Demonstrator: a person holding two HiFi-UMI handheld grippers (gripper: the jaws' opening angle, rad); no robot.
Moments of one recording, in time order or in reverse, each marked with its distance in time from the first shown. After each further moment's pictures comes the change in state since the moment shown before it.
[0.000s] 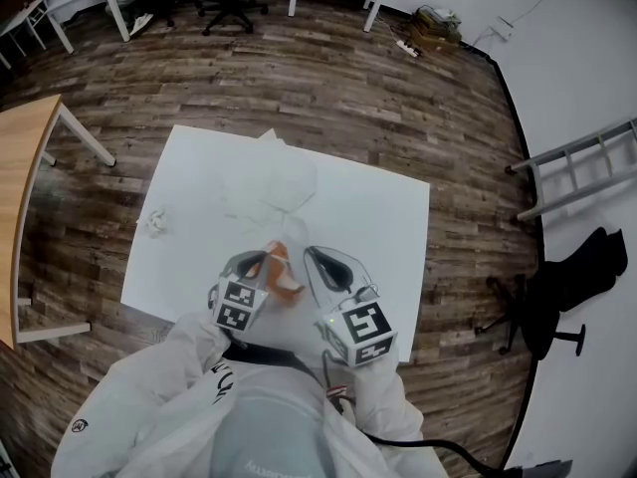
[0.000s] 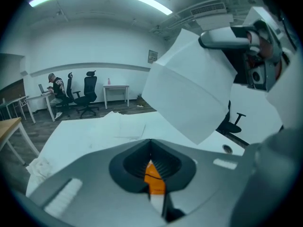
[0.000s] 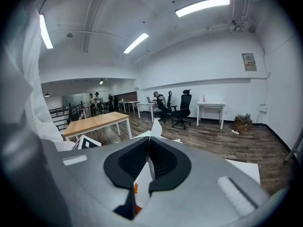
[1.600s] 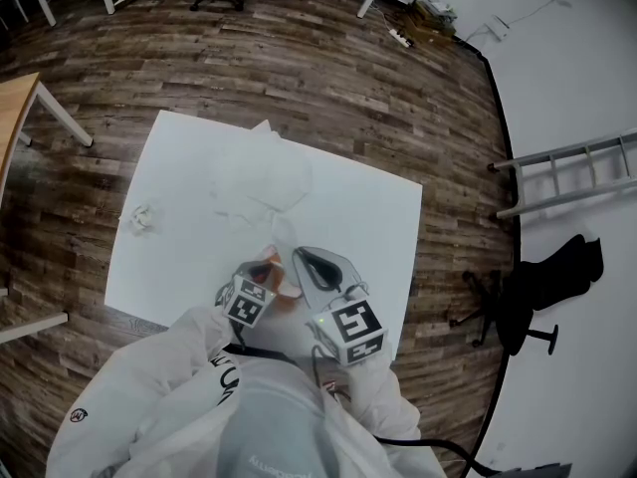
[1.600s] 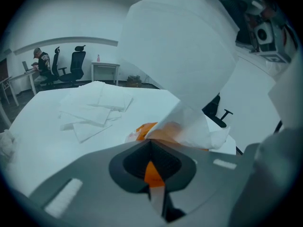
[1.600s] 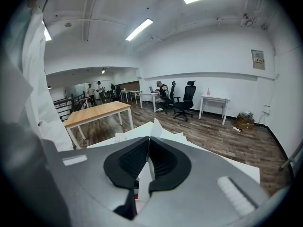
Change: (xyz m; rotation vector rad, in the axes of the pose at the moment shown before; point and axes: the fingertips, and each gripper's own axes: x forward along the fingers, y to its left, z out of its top) left arm 0.058 -0.045 -0.077 -0.076 0.198 -0.181; right arm 0.027 0.006 -0.007 -0.046 0.141 0.026
